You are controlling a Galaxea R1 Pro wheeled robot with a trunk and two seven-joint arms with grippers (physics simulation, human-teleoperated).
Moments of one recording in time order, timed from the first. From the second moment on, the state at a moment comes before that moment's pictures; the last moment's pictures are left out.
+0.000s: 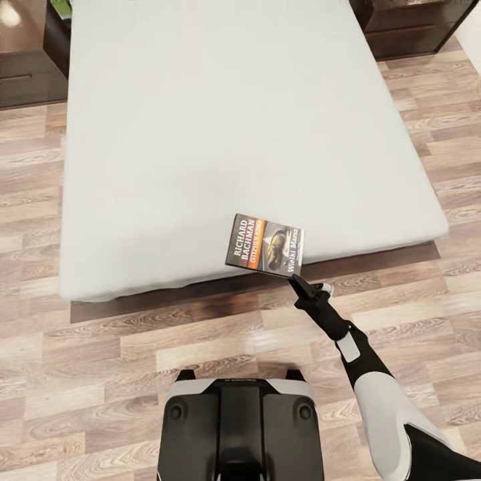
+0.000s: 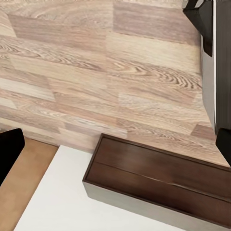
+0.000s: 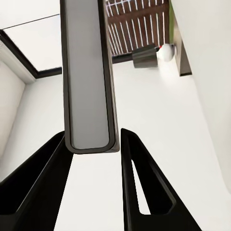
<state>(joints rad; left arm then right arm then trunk) -0.30 0.13 -0.09 -0.02 0.41 -0.12 0.01 -0.84 0.05 -0.47 -0.55 -0.39 0.60 1.57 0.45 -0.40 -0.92</state>
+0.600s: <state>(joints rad) -0.29 0.13 -0.09 -0.02 0.41 -0.12 0.01 -0.84 0.05 -0.47 -0.55 -0.39 0.60 1.57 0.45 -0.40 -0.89</state>
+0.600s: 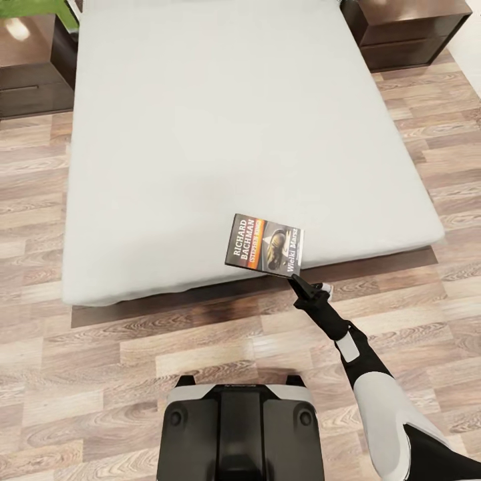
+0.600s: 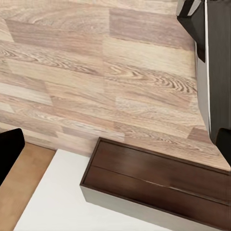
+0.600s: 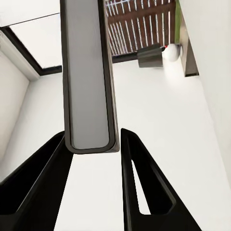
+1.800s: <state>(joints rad) -0.29 0.13 -0.09 -0.02 0.41 -0.12 0.01 -0.84 0.05 -0.47 -0.55 -0.38 0.60 1.57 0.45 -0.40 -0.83</state>
